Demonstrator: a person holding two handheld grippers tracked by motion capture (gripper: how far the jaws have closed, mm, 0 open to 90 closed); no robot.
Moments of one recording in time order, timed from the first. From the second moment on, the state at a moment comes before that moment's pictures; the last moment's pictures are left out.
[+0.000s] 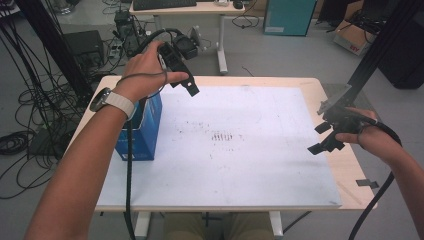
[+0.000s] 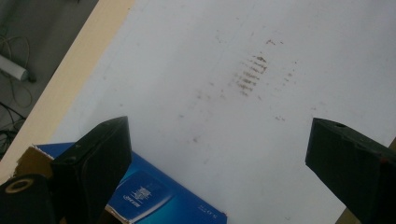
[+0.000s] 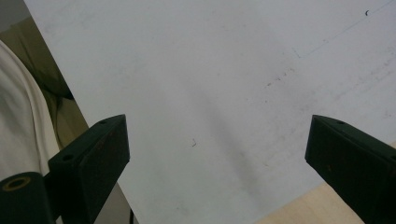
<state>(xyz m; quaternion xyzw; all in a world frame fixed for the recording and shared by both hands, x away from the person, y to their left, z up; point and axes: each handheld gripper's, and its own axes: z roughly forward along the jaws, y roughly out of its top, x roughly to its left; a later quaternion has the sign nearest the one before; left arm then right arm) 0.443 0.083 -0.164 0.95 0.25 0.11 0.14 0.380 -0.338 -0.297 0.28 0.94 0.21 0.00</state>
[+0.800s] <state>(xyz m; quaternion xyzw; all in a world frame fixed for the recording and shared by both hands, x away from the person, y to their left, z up) 0.433 0.053 -0.202 0.97 0.21 0.09 0.12 0.380 -0.340 -0.301 0.28 0.94 0.21 0.00</state>
